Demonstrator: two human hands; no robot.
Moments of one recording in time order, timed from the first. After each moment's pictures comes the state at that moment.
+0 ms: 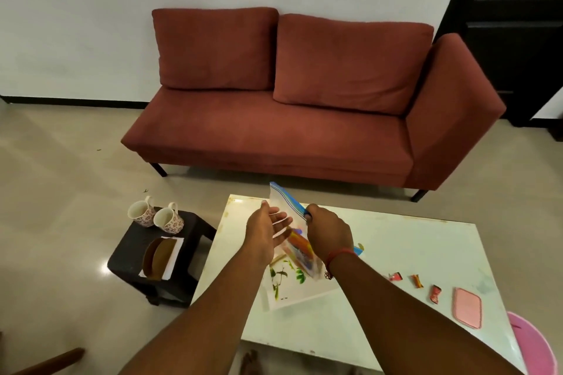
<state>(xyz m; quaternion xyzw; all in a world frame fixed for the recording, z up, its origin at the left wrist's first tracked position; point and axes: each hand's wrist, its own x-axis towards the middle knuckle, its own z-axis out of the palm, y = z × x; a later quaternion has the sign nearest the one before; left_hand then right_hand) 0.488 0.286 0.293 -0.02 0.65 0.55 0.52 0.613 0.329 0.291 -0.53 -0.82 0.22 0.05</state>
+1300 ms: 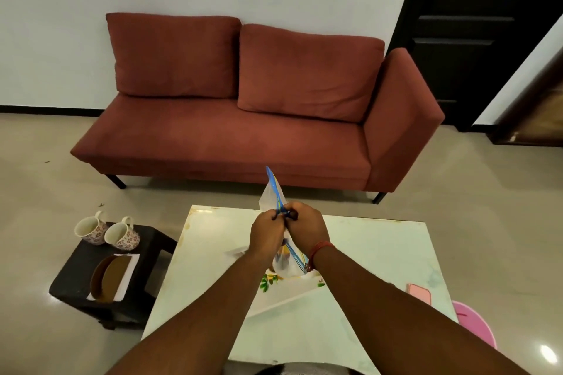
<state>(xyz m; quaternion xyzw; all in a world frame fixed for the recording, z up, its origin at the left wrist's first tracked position) 0.566 0.329 0.286 0.25 0.76 0.42 0.44 0.655 0.365 0.285 -0.55 -0.70 0.41 0.21</state>
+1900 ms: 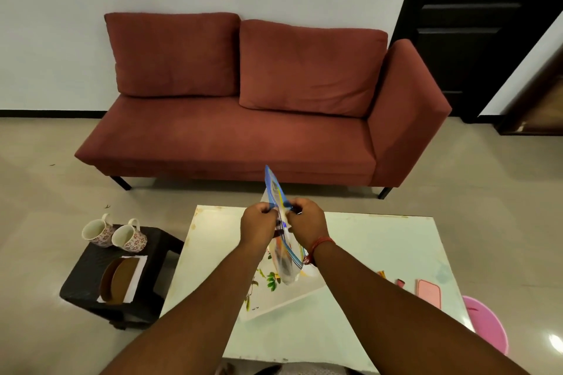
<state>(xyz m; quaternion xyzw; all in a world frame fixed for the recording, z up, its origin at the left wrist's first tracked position) 0.537 0.334 0.286 0.23 0.75 0.45 0.42 0.640 0.376 0.272 -0.57 -0.60 0.49 0.27</state>
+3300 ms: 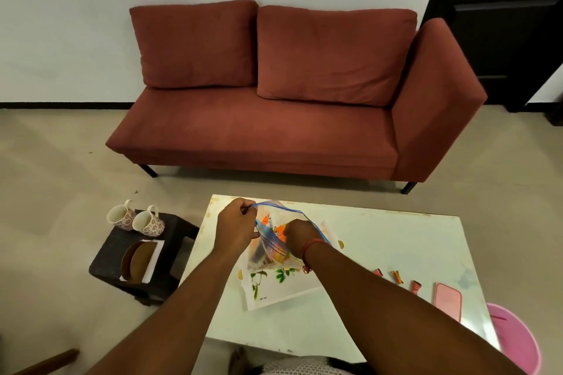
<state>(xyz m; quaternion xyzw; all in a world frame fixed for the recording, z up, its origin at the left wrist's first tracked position) 0.502 0.312 0.278 0.28 0.83 0.39 0.29 0.633 0.379 0.234 -0.47 -0.81 0.32 -0.15</state>
